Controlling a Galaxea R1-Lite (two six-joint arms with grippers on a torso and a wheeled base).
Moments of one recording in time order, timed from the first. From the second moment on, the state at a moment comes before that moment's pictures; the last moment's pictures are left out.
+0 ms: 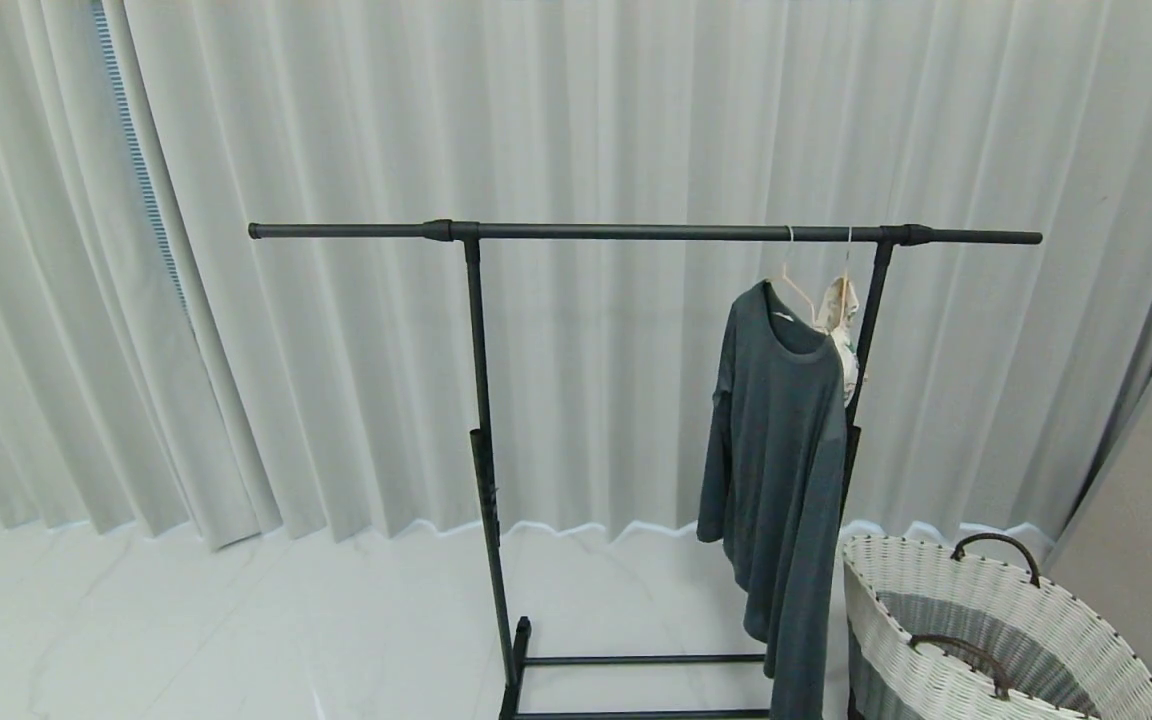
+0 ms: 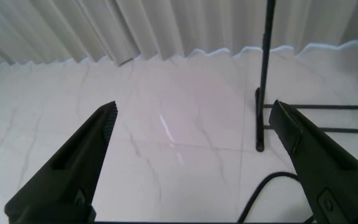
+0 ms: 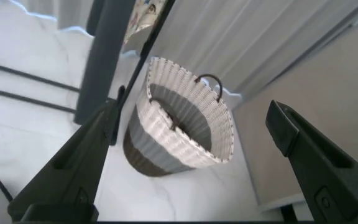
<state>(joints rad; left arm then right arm) 0.05 0.60 -0.01 -0.19 0.19 0.23 -0.08 0.41 -0.09 -0.02 0.05 -0.46</state>
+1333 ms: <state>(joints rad) 0.00 0.00 0.00 0.00 0.02 0.00 -0.07 0.09 0.00 0.00 0.09 -0.12</state>
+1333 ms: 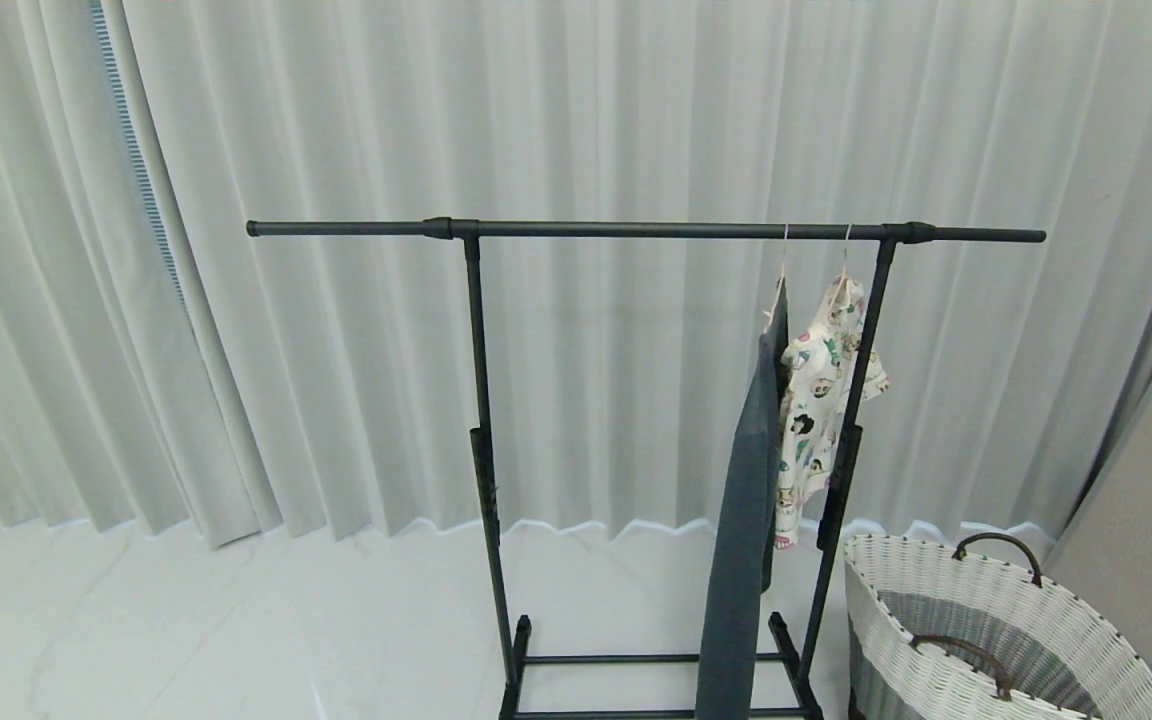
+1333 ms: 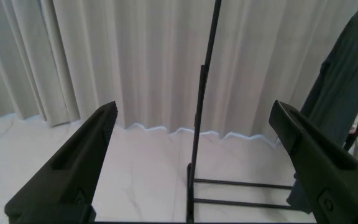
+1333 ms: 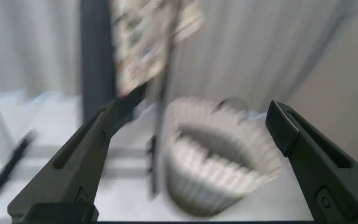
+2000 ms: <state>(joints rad) 0.00 0.00 0.00 0.00 0.02 0.00 0.00 0.00 0.00 0.00 0.04 -0.05</state>
